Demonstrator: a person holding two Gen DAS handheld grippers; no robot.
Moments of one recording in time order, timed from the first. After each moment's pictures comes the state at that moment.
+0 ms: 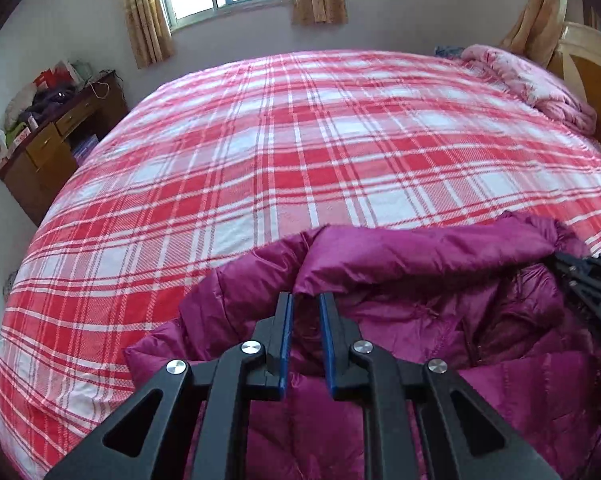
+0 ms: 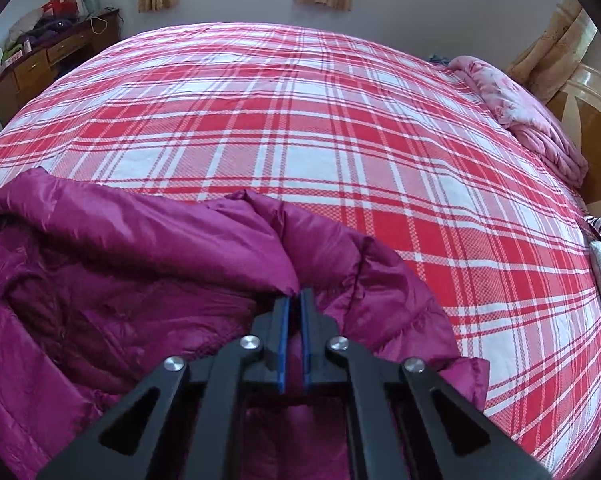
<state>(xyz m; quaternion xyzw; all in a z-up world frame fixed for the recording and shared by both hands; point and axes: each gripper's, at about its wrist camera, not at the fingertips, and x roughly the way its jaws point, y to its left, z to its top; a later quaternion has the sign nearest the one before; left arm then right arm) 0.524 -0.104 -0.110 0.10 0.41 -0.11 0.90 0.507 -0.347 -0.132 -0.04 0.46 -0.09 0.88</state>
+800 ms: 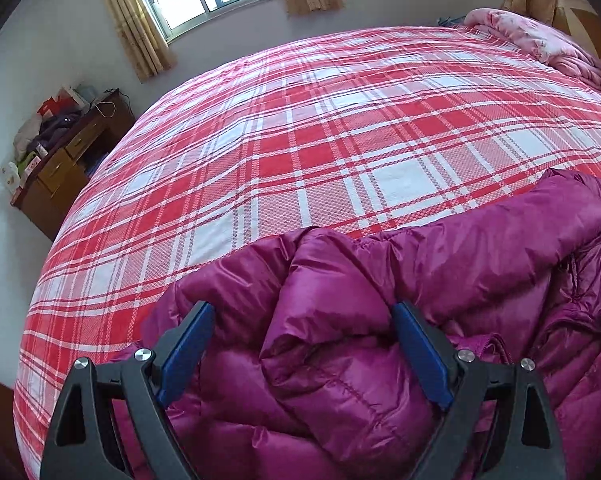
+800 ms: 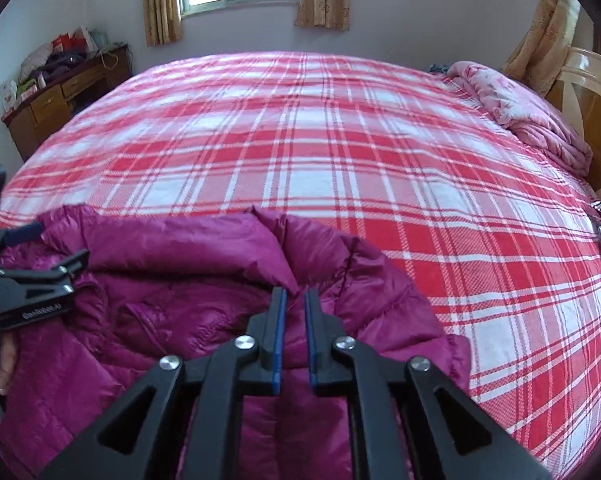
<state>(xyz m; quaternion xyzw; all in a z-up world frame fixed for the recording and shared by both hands) 0.548 -0.140 -0.167 0.18 0.42 -0.07 0.89 0.470 -0.359 -0.088 0.03 0.38 -0.06 0.92</state>
